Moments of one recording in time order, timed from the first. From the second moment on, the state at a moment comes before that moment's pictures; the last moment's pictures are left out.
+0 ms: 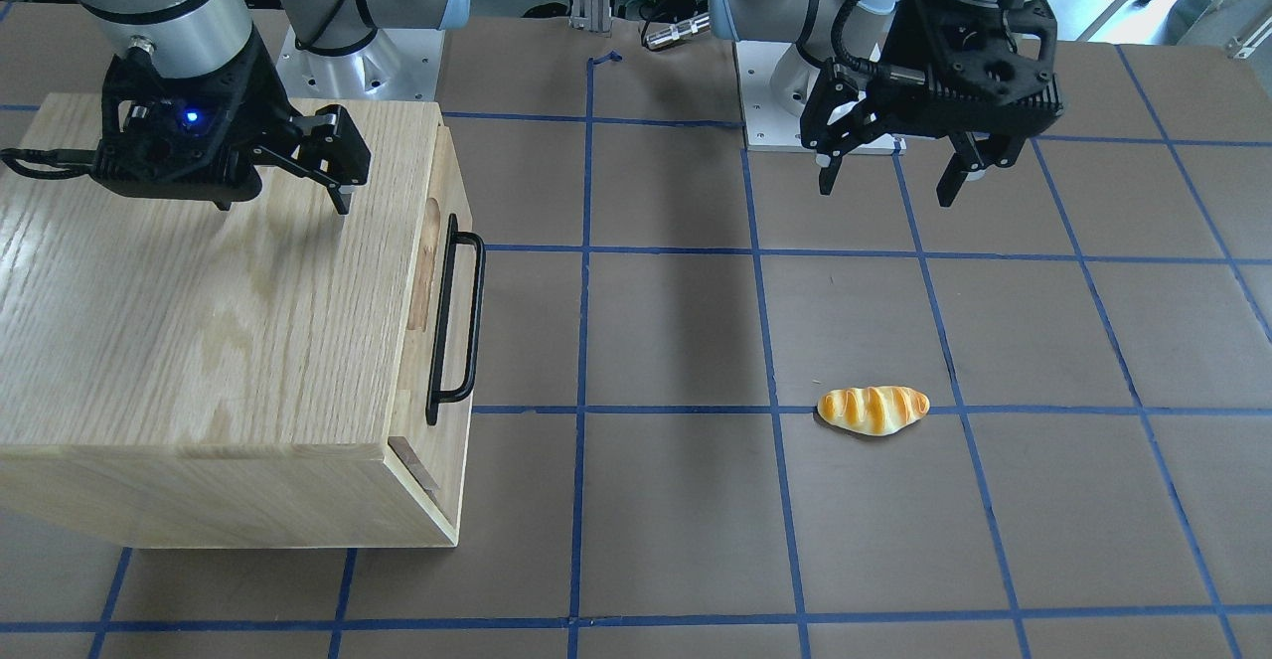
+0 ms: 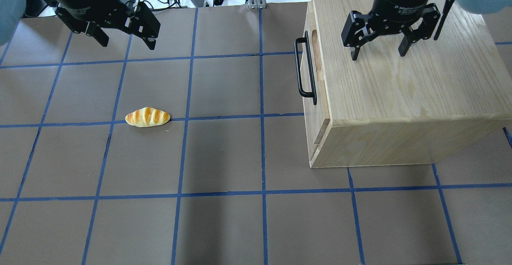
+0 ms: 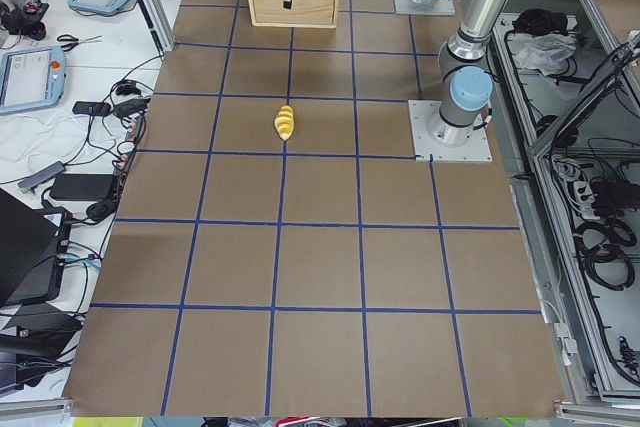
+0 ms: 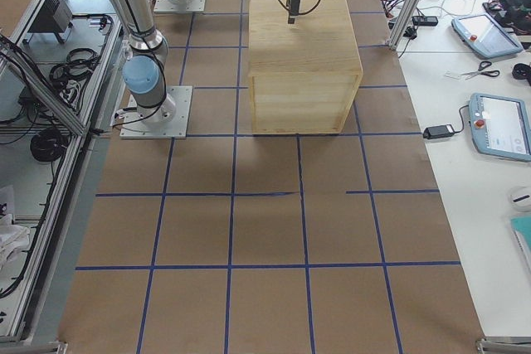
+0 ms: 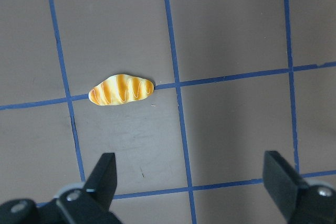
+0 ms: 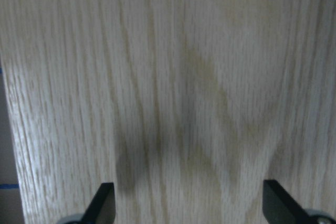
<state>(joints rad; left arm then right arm) -1.59 -1.58 -1.45 -1.55 1.59 0.10 1.60 -1.49 1.43 -1.47 -1.61 0.02</state>
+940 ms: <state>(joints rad) -1.59 -1.58 -1.48 -1.52 1.58 0.12 1.60 -1.49 1.43 -1.47 -1.61 0.02</state>
